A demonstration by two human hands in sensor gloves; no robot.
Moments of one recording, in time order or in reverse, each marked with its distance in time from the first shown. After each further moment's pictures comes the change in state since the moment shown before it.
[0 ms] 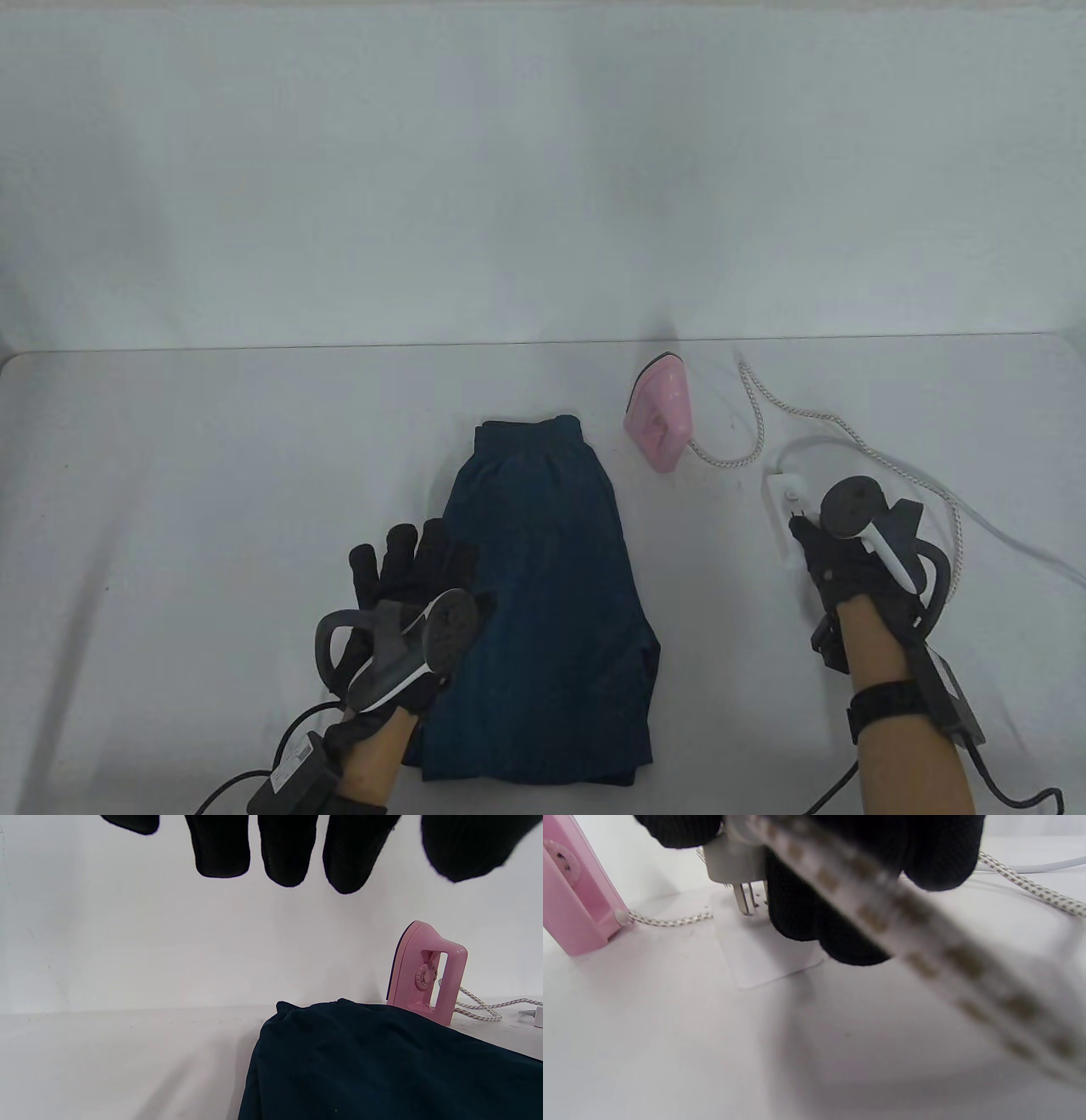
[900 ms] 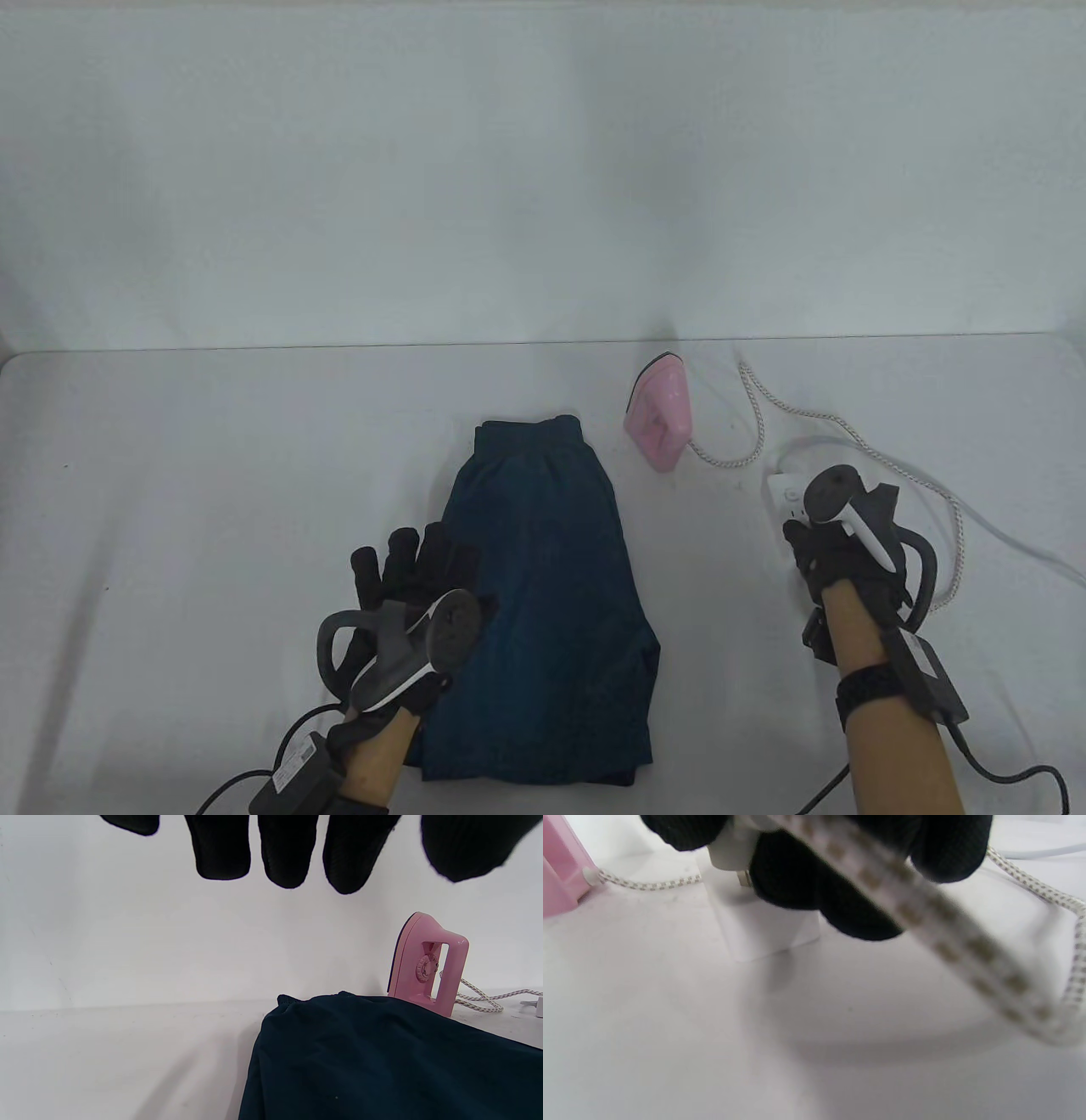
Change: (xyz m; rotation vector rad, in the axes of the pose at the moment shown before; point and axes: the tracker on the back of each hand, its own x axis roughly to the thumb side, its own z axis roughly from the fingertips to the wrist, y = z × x) left_hand 0.001 -0.004 0.000 -0.022 0.003 -0.010; right_hand 0.011 0.009 -0.014 0.158 0.091 0.076
